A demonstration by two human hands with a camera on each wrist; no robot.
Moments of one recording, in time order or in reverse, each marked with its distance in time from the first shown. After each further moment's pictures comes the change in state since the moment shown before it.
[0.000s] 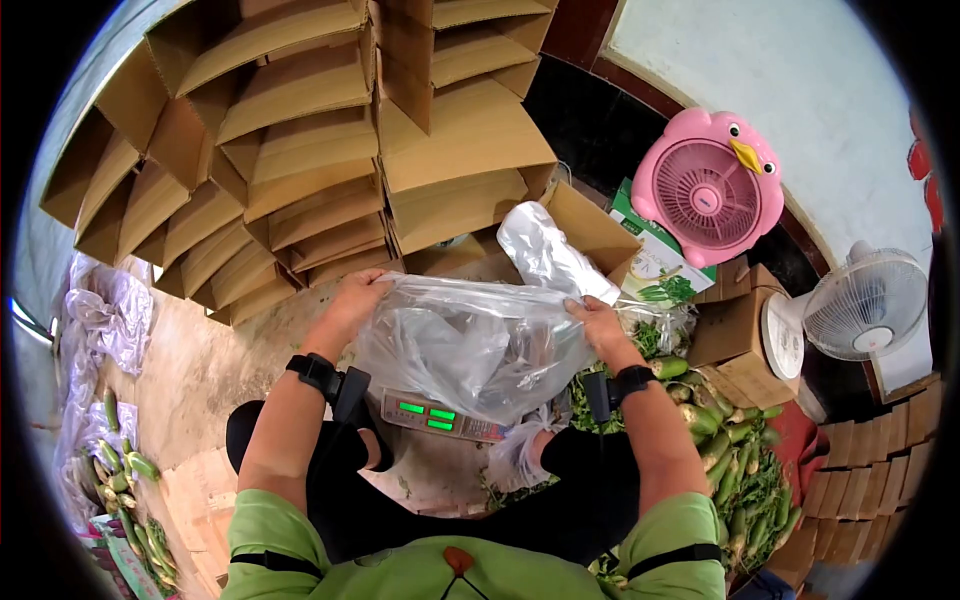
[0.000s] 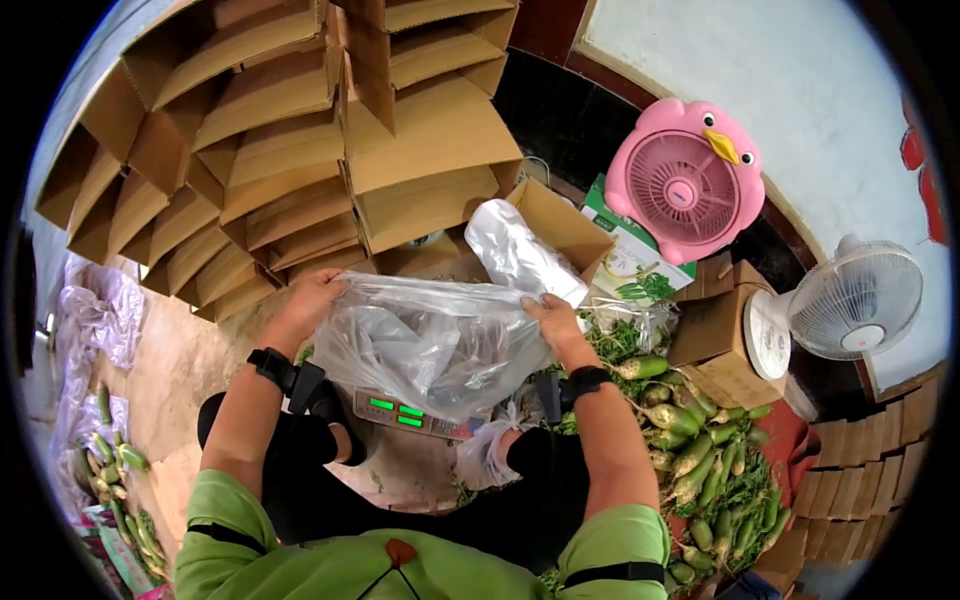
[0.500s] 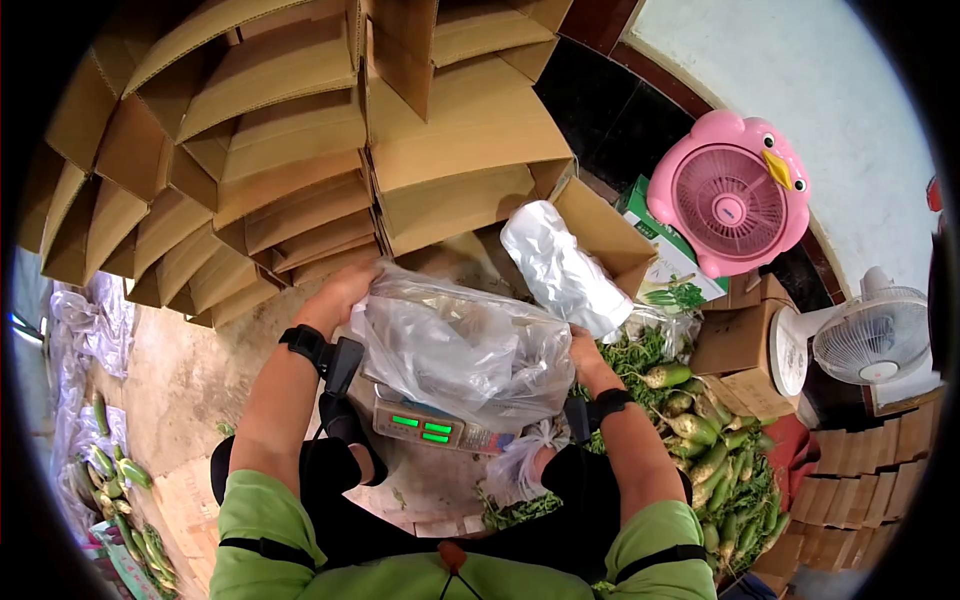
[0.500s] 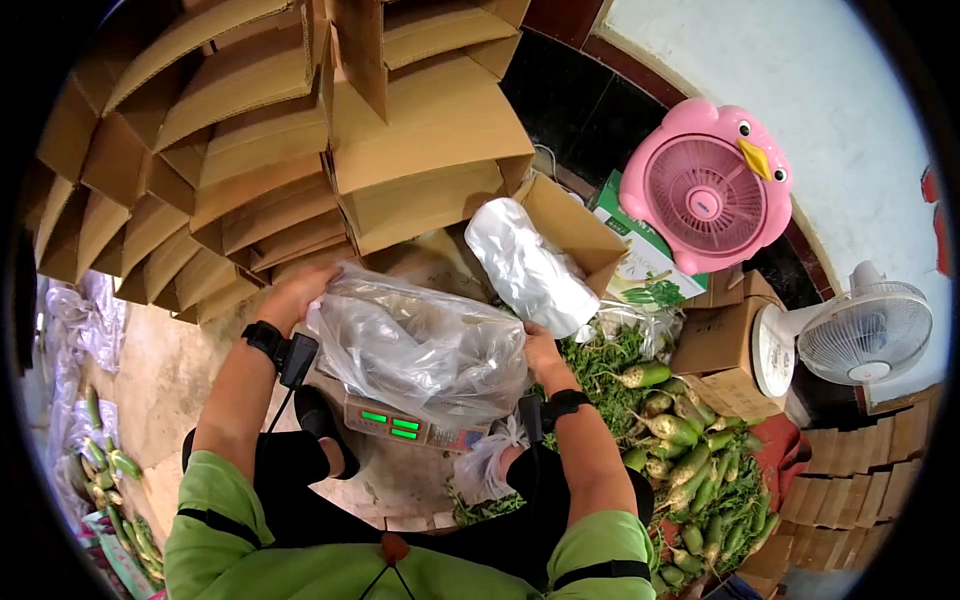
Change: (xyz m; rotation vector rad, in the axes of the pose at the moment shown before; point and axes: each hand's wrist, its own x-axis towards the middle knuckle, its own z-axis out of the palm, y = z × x) left_hand 0.073 -0.016 -0.011 -0.099 -0.021 -0.291; right_hand 0.032 0.050 0.036 0.213 -0.149 0.133
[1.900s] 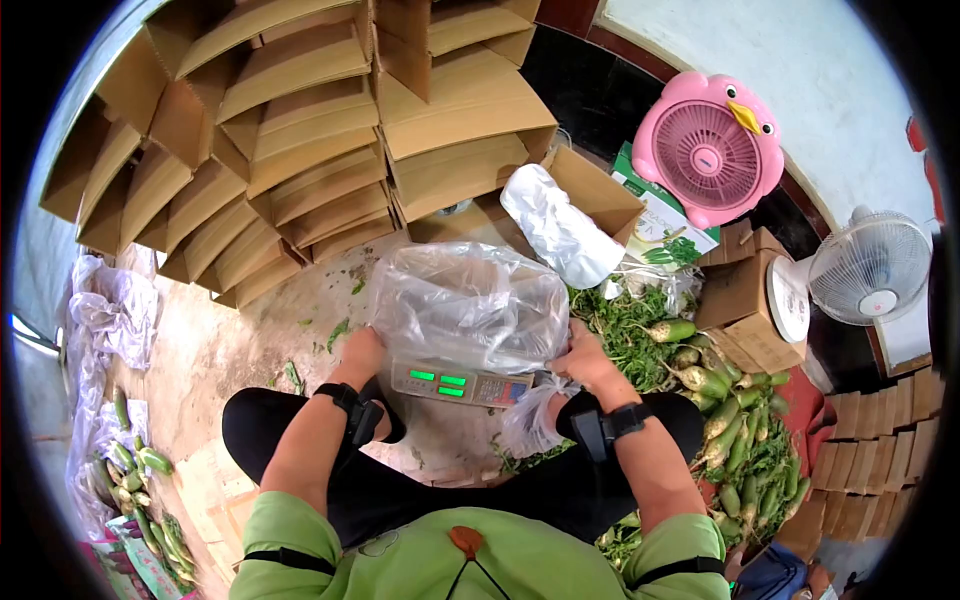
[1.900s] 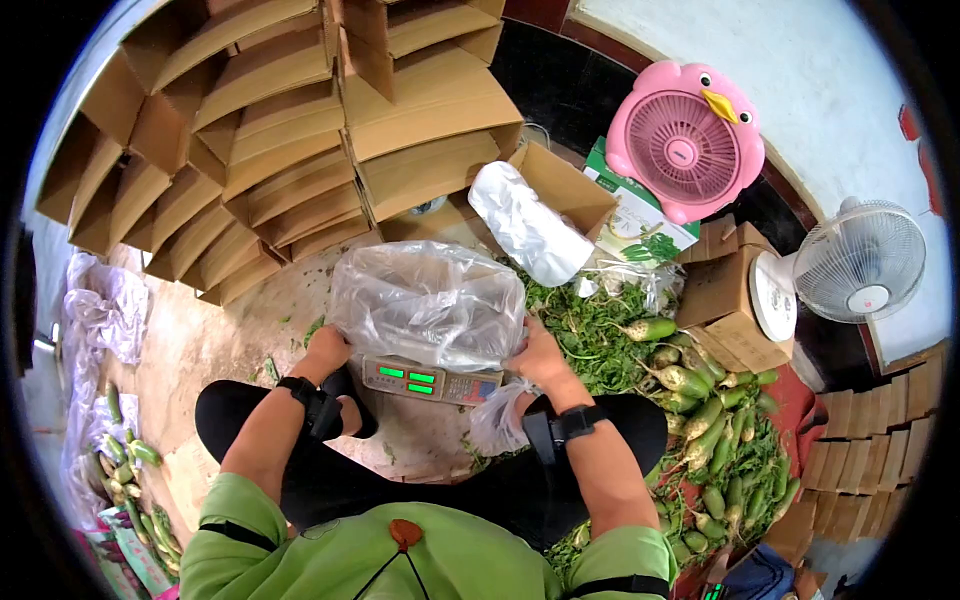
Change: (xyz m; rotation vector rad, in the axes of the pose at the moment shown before) left_hand -0.073 -0.164 -0.019 1.294 0.195 0.150; right_hand -0.133 0.017 0.012 -0.524 -0.067 -0.245
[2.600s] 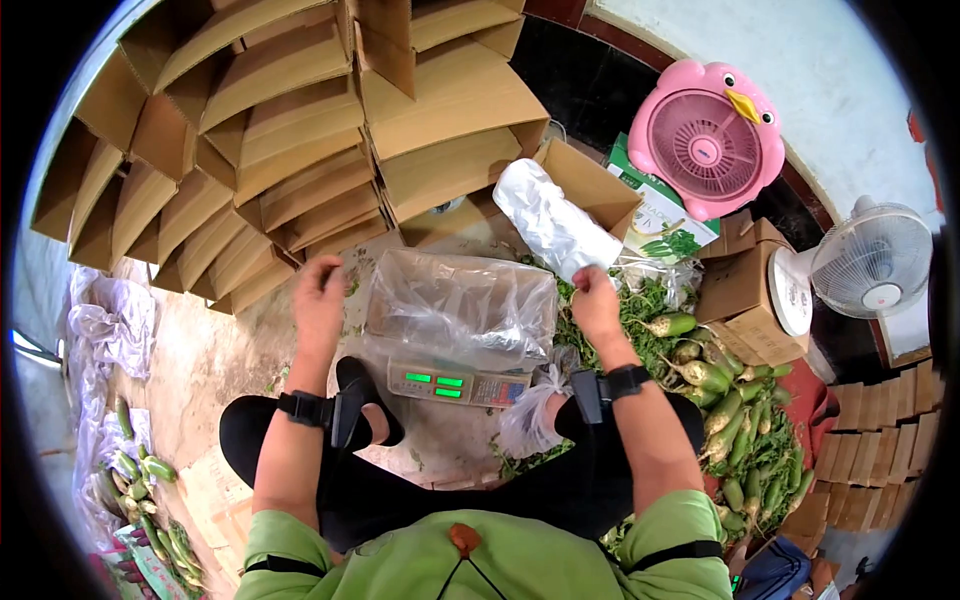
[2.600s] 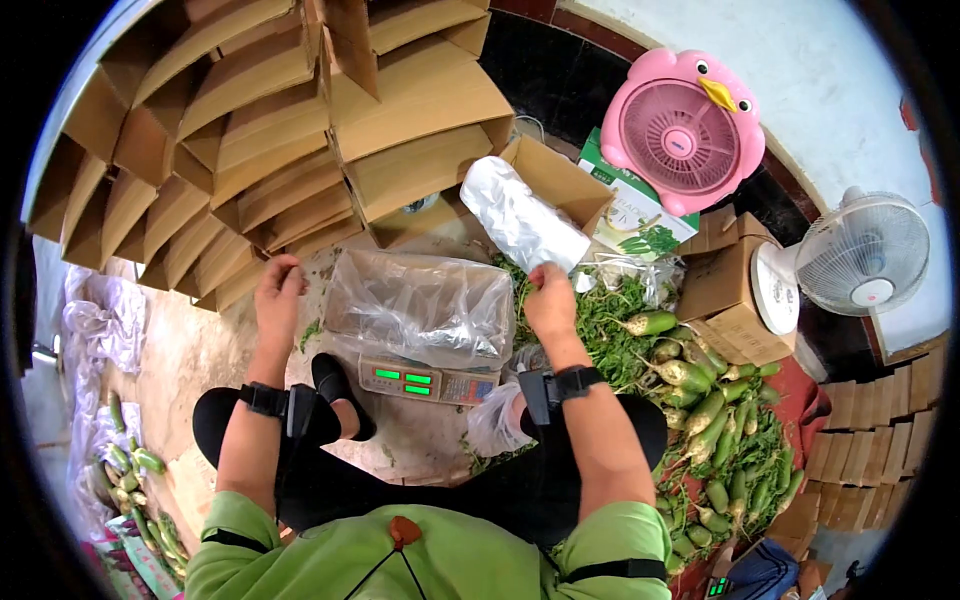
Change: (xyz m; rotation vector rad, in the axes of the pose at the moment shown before) left_hand -0.026 0.052 -0.126 -1.105 0.783 0.094; right_hand 0.054 -0.028 -0.029 -0.241 0.557 -0.200
